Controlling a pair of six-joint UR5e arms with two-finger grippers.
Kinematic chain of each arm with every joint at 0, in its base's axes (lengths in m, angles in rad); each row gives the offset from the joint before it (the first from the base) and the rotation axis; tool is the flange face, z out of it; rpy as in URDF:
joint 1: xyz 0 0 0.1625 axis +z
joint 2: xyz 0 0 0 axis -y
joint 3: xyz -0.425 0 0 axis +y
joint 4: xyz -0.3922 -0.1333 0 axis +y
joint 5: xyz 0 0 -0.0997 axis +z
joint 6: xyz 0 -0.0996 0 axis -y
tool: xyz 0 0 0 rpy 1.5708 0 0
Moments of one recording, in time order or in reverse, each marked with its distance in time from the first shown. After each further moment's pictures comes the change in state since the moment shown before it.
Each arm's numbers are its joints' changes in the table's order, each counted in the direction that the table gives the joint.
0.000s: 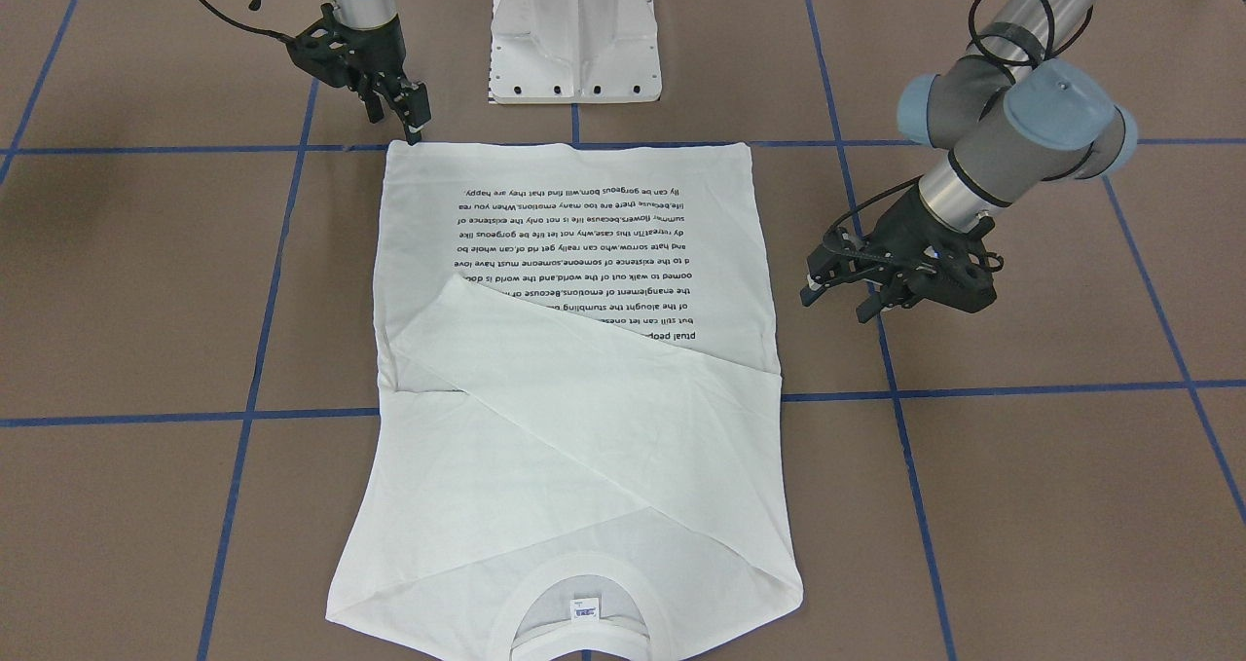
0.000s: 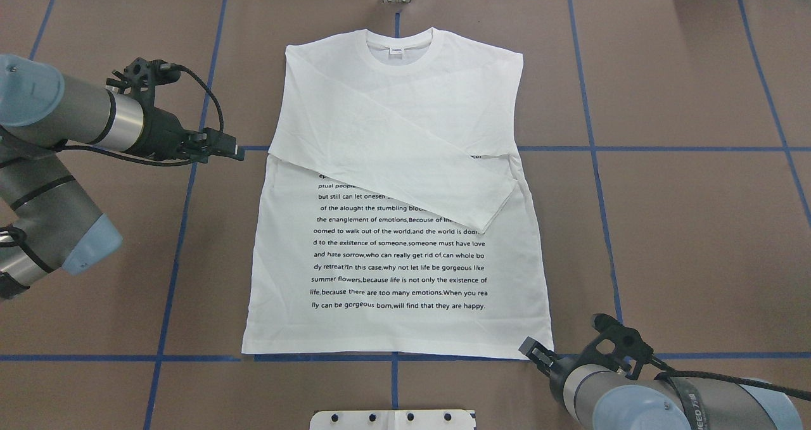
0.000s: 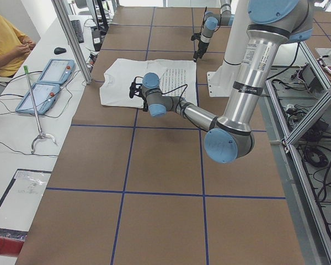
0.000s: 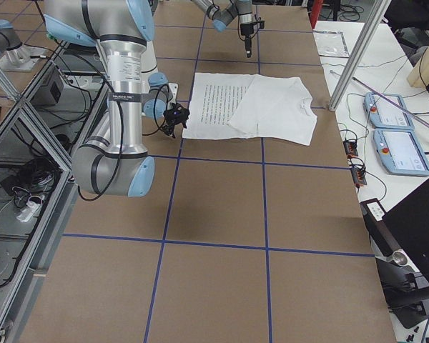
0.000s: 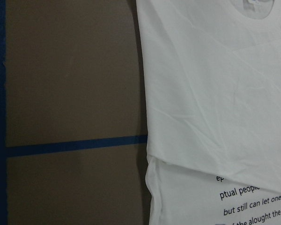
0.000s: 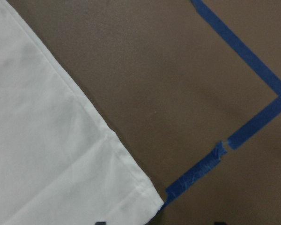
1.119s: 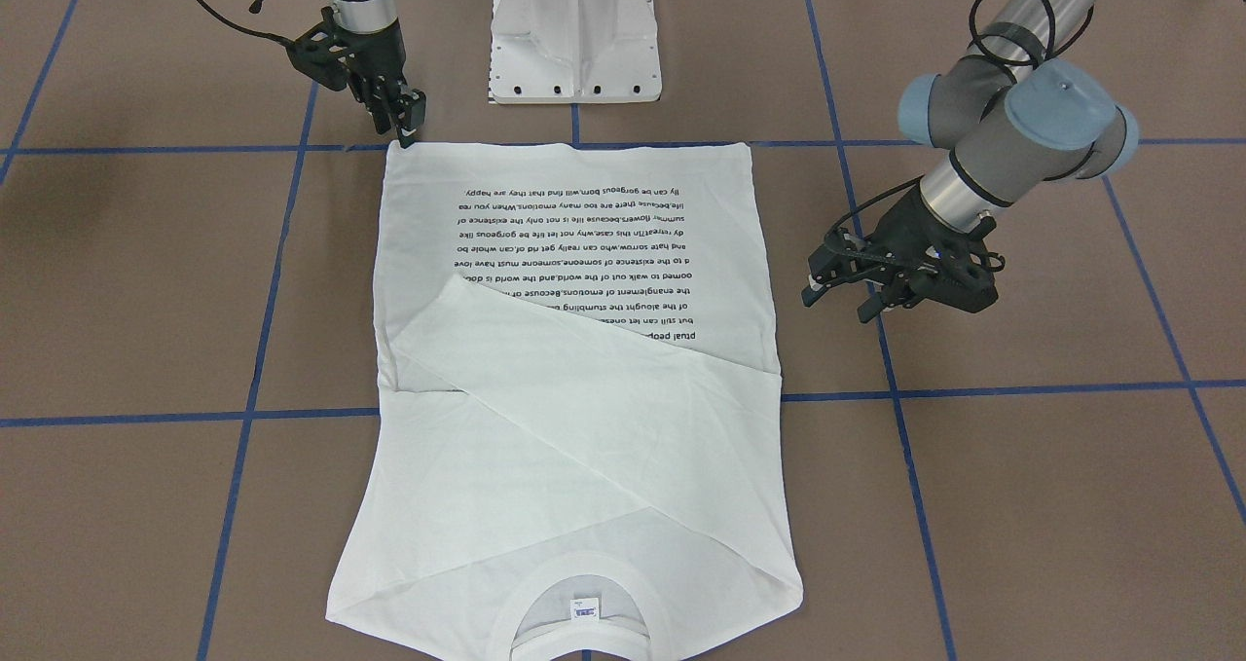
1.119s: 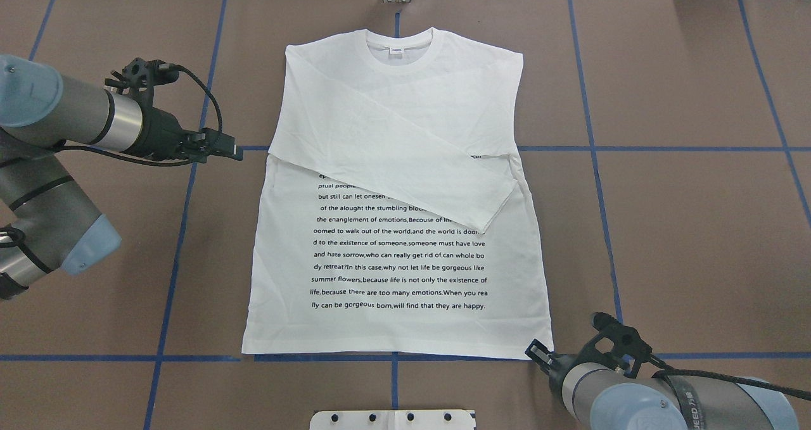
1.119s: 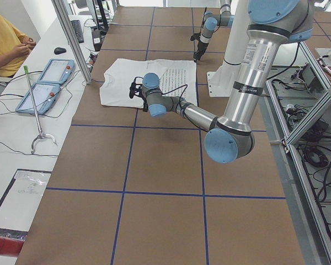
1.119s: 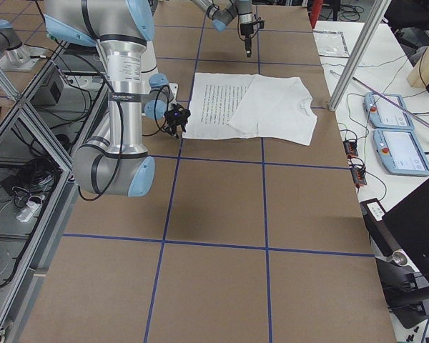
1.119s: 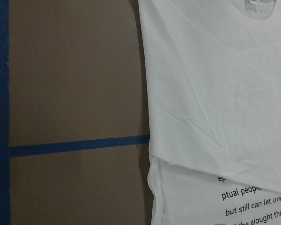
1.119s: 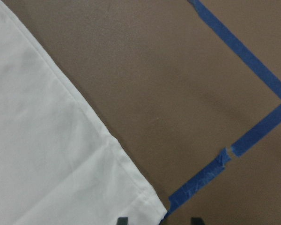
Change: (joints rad) left arm -0.001 0.002 0.000 0.000 0.000 0.000; right arm 0.010 0.004 0.006 0.000 0.003 -0.001
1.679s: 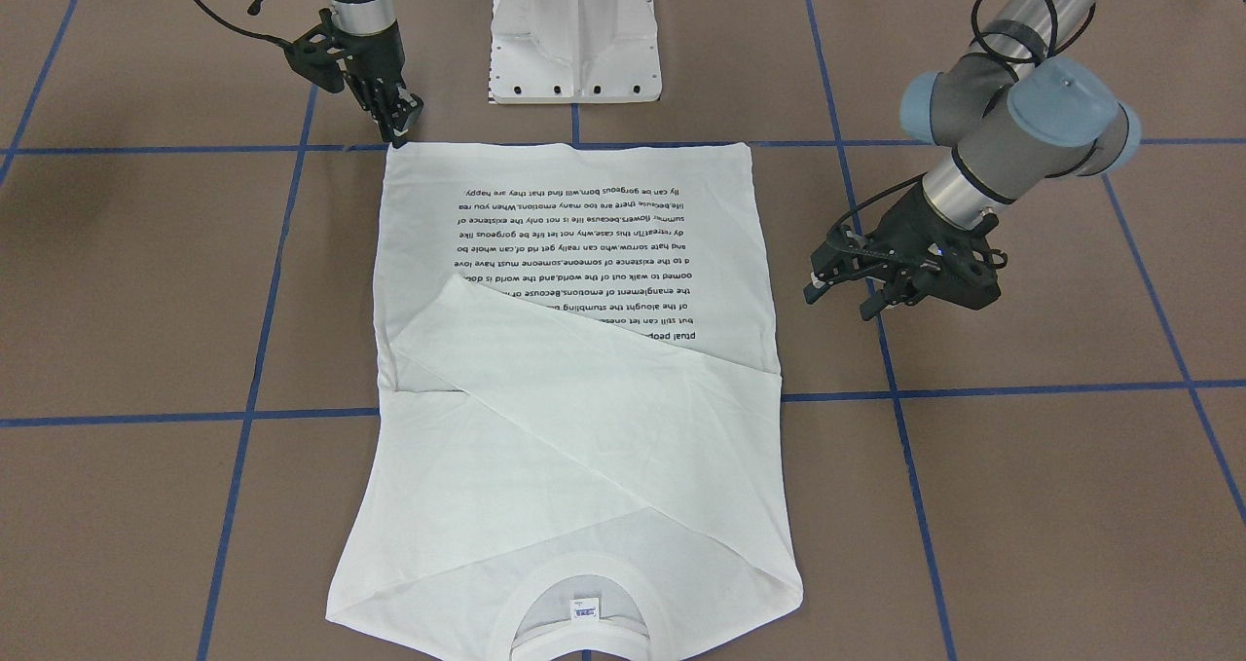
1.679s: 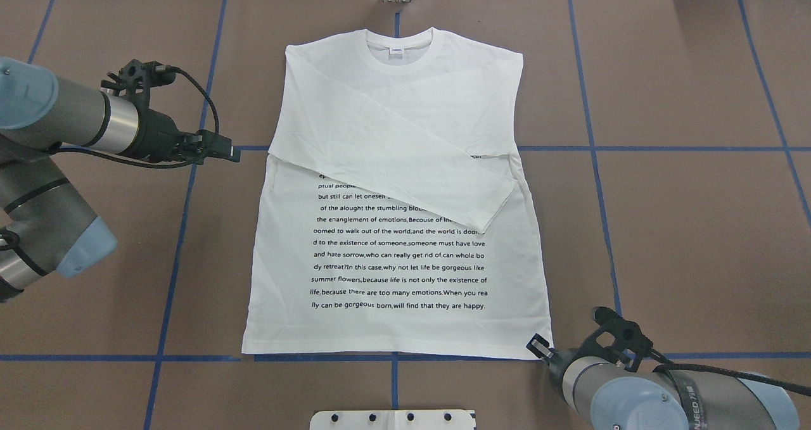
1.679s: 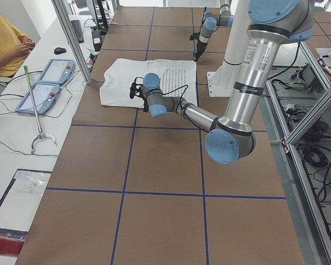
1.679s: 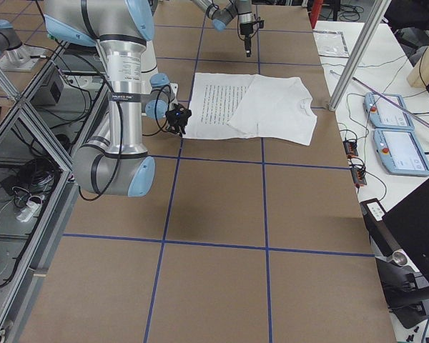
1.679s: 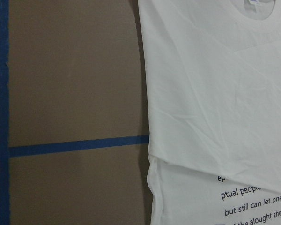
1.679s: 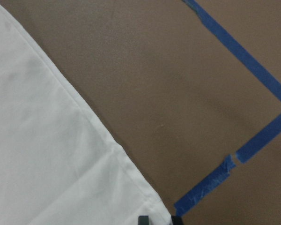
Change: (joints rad) left arm 0.000 0.023 0.022 0.000 0.000 0.001; right arm 0.010 0.002 -0.001 0.000 0.000 0.001
